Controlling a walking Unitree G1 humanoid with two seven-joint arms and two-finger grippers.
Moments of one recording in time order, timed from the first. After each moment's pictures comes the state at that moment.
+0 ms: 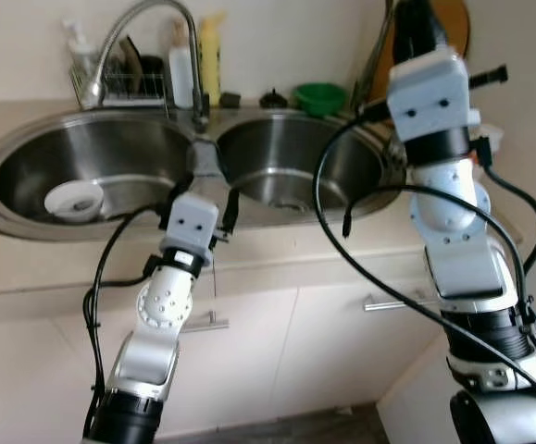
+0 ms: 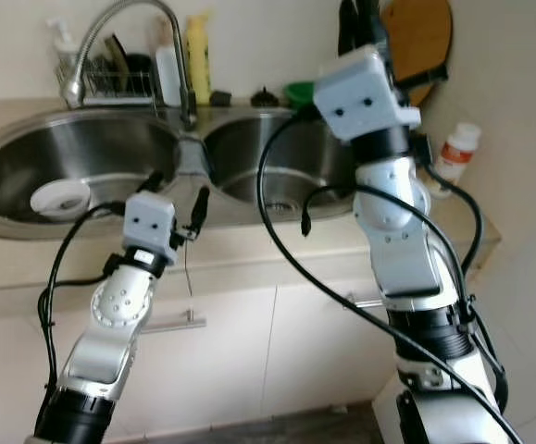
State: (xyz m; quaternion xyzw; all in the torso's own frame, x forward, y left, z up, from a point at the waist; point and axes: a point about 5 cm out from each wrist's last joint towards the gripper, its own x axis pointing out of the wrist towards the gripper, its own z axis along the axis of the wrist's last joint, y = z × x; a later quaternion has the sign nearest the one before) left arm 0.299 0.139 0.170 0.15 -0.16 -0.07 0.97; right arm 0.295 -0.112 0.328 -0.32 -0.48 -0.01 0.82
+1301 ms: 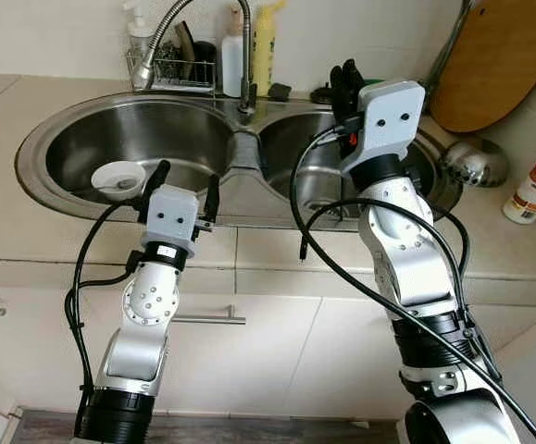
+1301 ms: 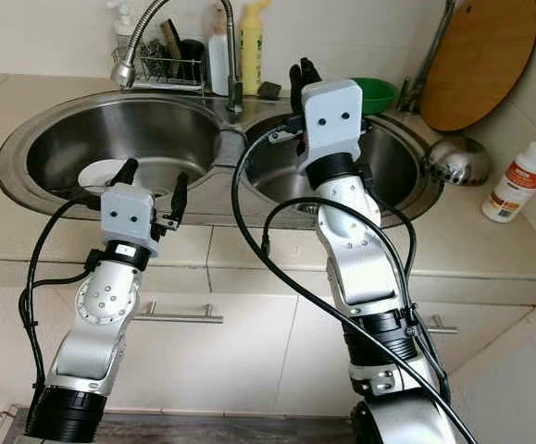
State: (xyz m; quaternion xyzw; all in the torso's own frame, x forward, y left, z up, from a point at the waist) left arm 0.299 0.151 0.178 0.15 -0.19 -0.03 0.97; right arm 0.328 -0.093 0.281 -0.06 -0.32 0.09 0.94
